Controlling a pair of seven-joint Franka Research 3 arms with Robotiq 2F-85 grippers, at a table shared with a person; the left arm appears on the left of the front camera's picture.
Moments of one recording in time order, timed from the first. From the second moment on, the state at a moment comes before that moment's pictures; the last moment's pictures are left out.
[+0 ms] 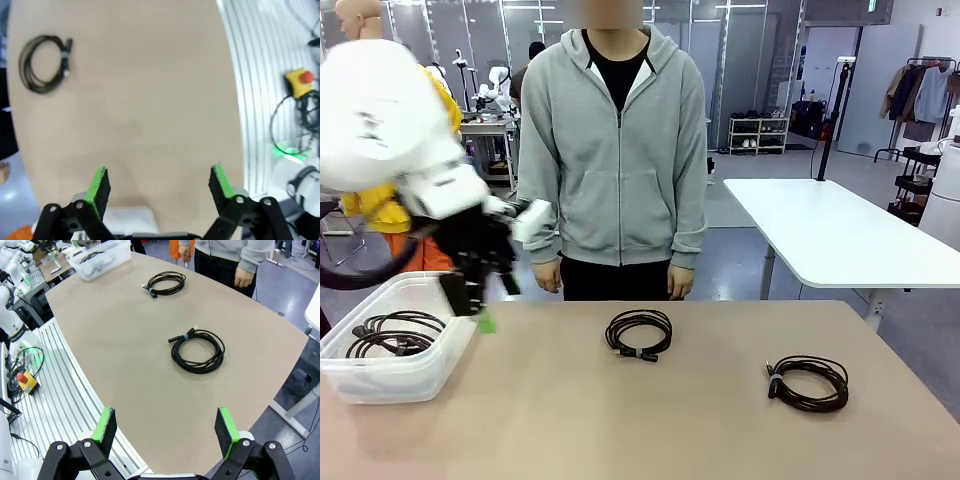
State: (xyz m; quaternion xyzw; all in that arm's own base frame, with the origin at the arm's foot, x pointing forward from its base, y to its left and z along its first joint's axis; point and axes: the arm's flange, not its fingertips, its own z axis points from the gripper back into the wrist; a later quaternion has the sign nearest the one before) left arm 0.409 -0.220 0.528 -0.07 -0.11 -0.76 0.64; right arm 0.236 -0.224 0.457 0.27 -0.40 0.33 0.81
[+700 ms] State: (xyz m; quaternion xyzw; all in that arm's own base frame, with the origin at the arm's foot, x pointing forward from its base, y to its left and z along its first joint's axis) left arm 0.429 -0.243 0.517 -0.08 -0.11 -0.76 0.63; right arm 0.236 -0.224 0.457 0.27 -0.40 0.33 0.81
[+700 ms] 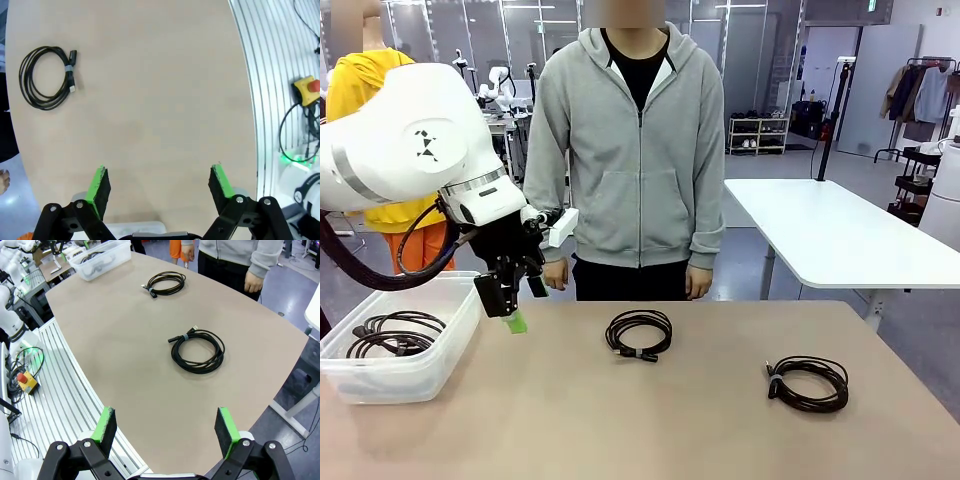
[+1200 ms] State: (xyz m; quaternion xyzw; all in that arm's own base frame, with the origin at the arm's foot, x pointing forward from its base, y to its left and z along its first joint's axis) left arm 0.469 -0.289 0.467 -0.03 -0.07 -0.74 0.66; right arm 0.236 -0.224 0.458 0.27 -0.40 0.33 0.81
